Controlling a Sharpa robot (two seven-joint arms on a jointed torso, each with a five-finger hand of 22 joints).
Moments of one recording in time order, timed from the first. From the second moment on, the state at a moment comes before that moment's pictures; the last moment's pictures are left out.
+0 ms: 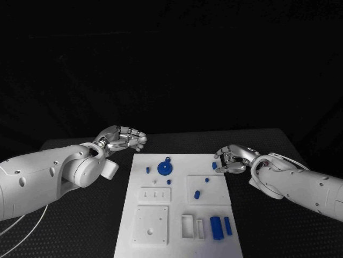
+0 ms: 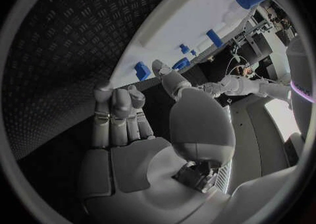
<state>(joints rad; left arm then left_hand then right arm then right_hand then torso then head) 1.36 -0.78 -0.20 1.29 -0.18 -0.18 0.28 1.57 -0.08 -0.01 0.29 0.12 0.79 0.18 0.42 0.35 1.18 0.11 0.13 0.13 0.96 0.09 0.43 0.57 0.05 0.82 -0.01 0.38 1.31 1.17 -0.69 -0.15 1.00 -1.19 -0.38 0.23 1.07 -0.21 0.48 -0.26 0.20 0.82 0.16 0.26 0.42 1.07 0.05 1.17 1.12 1.28 -0.06 1.21 1.12 0.21 1.14 -0.03 0.98 1.31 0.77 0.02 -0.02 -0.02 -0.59</state>
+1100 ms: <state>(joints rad) 1.36 -0.78 -0.20 1.29 -0.18 -0.18 0.28 1.57 -0.08 -0.01 0.29 0.12 0.79 0.18 0.42 0.35 1.18 0.11 0.13 0.13 0.96 0.09 0.43 0.57 0.06 0.82 -0.01 0.38 1.31 1.16 -0.66 -0.15 0.97 -1.17 -0.36 0.23 1.11 -0.16 0.61 -0.22 0.07 0.87 0.11 0.30 0.43 1.08 0.02 1.18 1.11 1.29 -0.08 1.21 1.12 0.22 1.14 -0.03 0.98 1.31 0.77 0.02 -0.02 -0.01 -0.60</state>
